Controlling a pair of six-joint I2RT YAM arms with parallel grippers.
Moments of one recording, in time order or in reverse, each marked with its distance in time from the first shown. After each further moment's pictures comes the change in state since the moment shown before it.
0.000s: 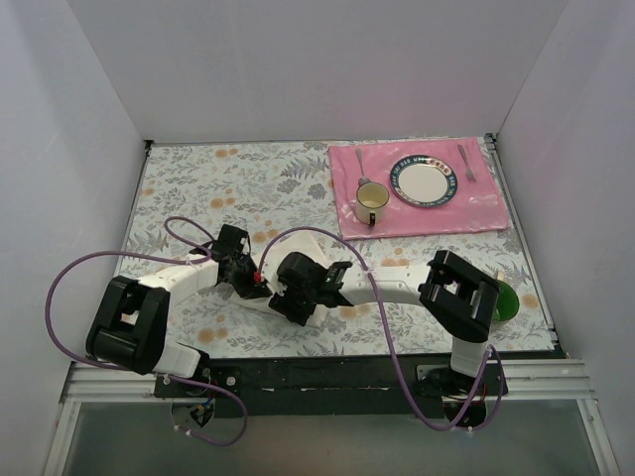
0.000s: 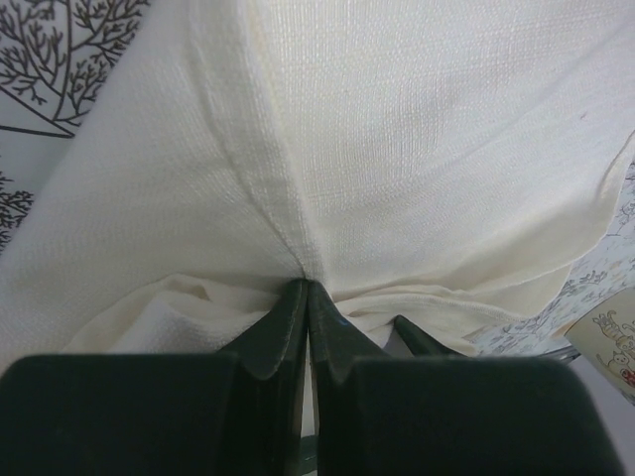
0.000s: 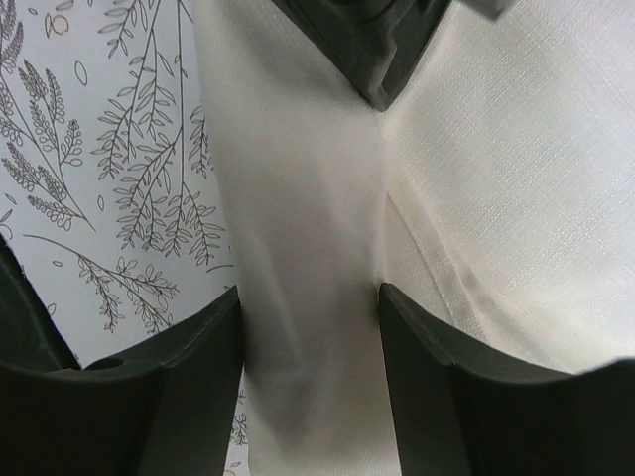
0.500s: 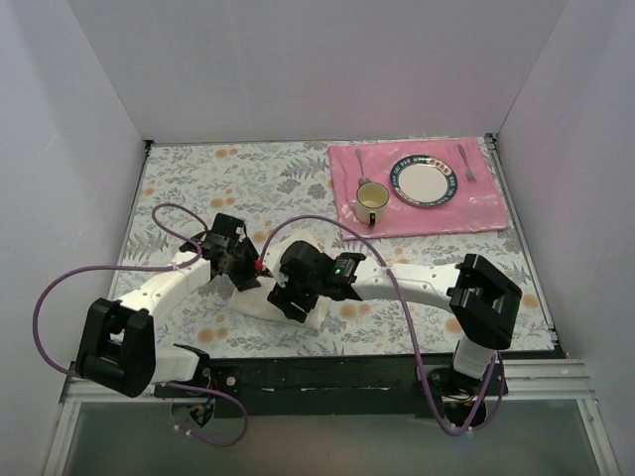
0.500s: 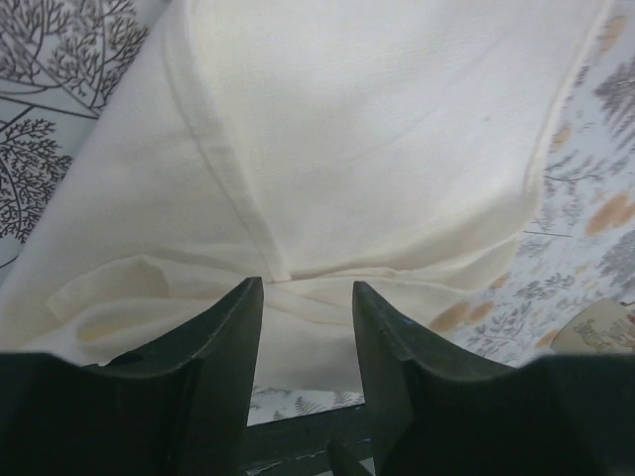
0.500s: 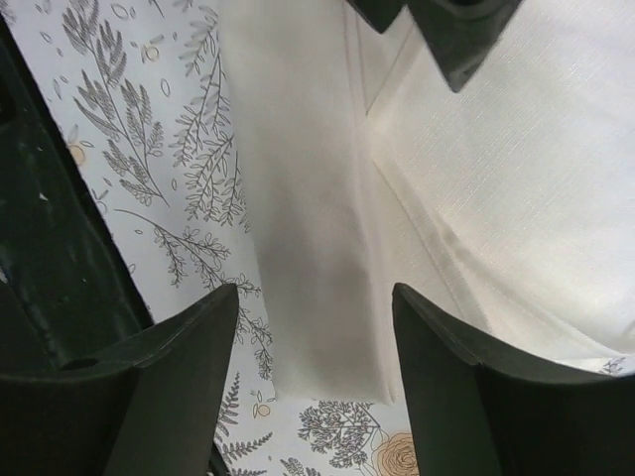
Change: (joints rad) left arm -0.004 -0.112 0.071 -0.127 -0.067 0.005; right arm -0.003 -0.098 0.054 -0.140 -0.038 0.029
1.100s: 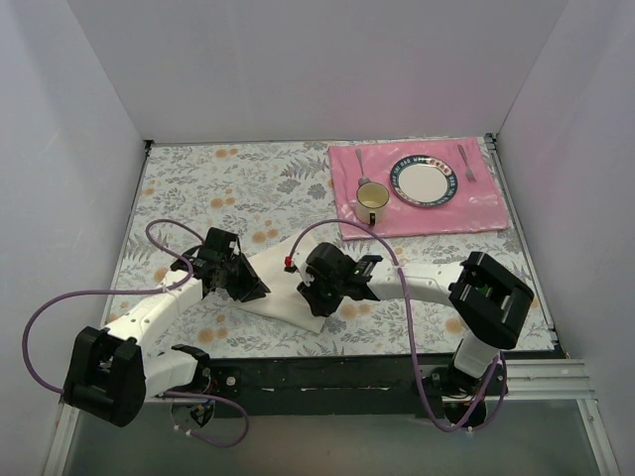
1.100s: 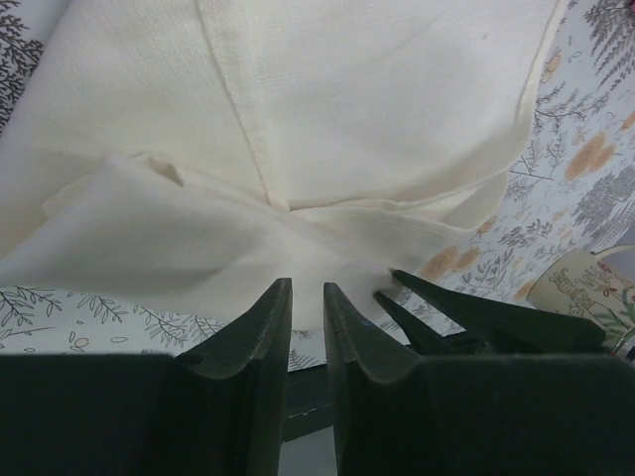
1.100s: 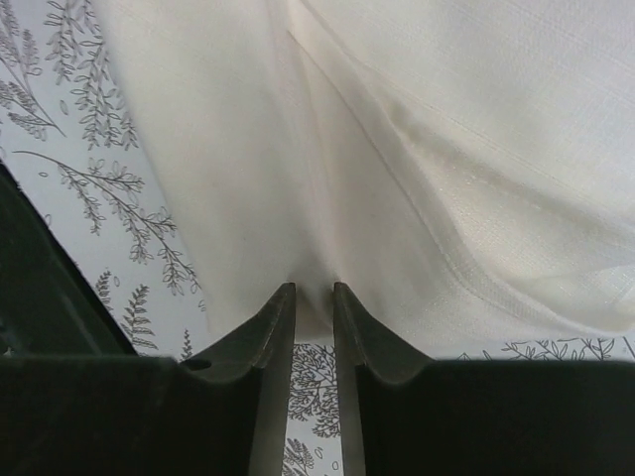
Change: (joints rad) left arm 0.000 -0.174 -0.059 -0.044 0.085 -0.043; right arm -0.106 -0.065 -0.198 0.084 -0.080 0.093
